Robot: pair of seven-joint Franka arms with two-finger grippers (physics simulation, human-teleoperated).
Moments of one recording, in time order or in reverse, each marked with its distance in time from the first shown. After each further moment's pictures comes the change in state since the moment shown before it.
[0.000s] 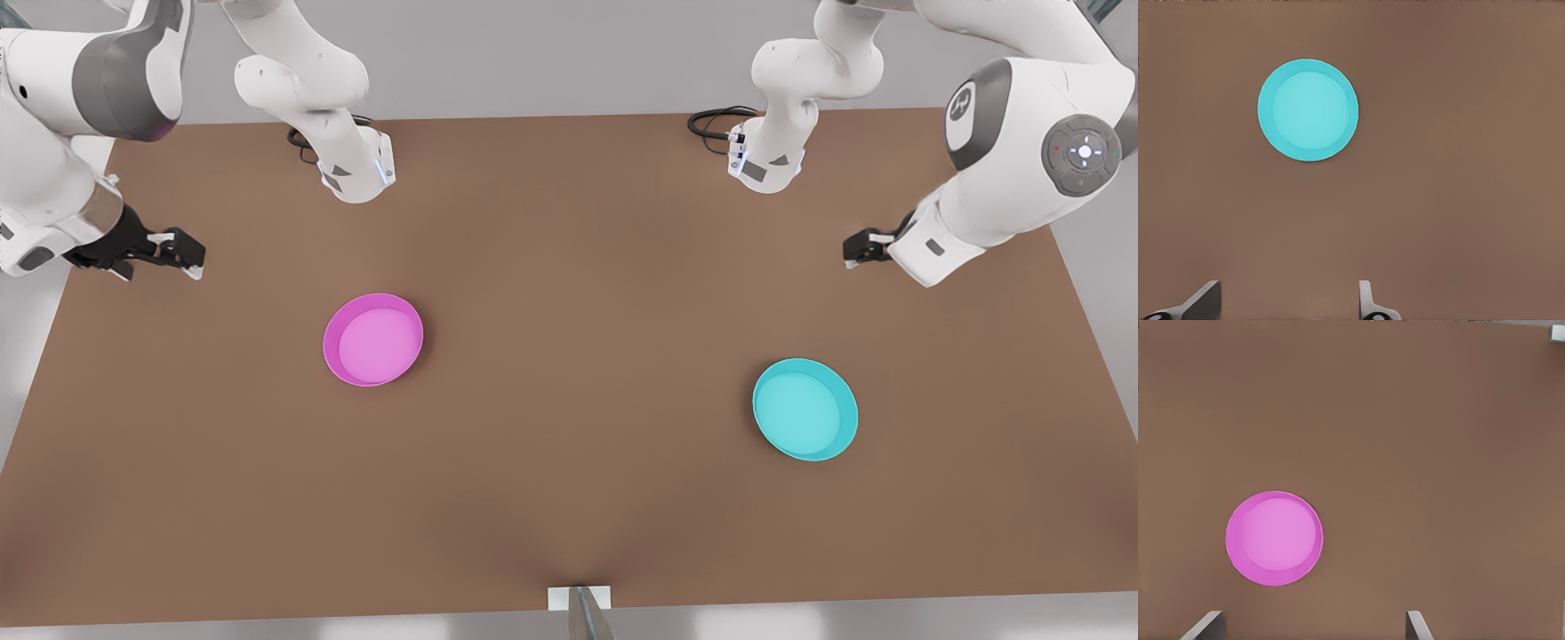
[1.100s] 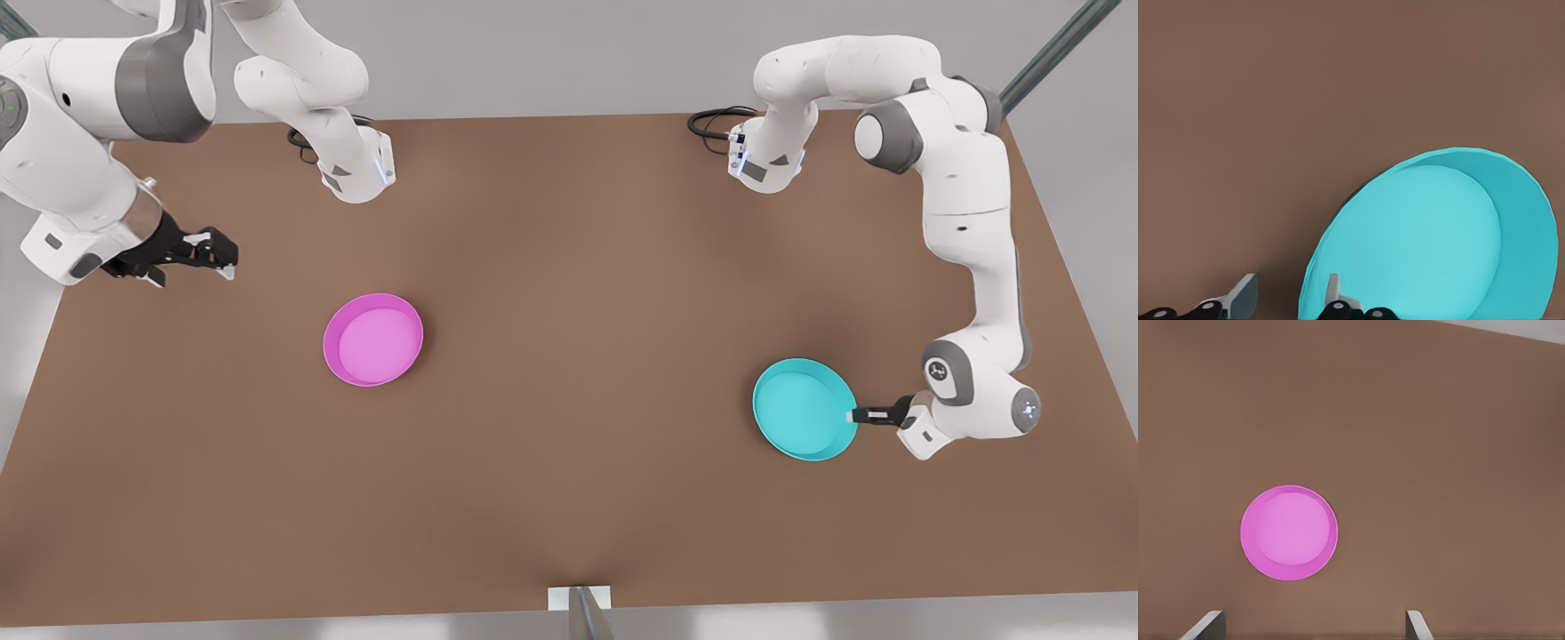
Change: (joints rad) left arm 0.313 0.706 0.016 -0.066 -0.234 0.704 0.441; right arm 0.063 0.008 -0.003 -0.011 0.006 0.003 -0.036
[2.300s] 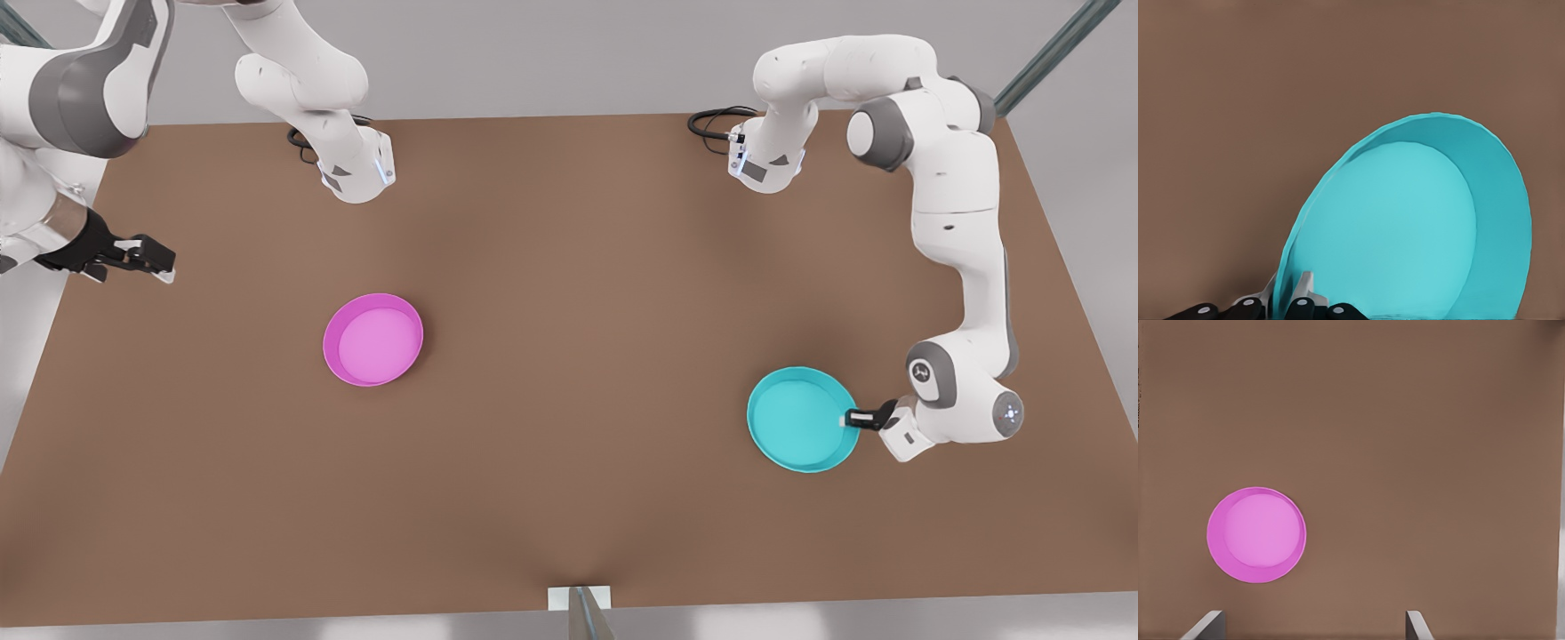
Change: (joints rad) left arm -0.051 -0.033 -0.012 0.002 0.007 0.012 0.035; right arm -0.146 0.003 -0.002 0.000 0.001 -0.005 -0.013
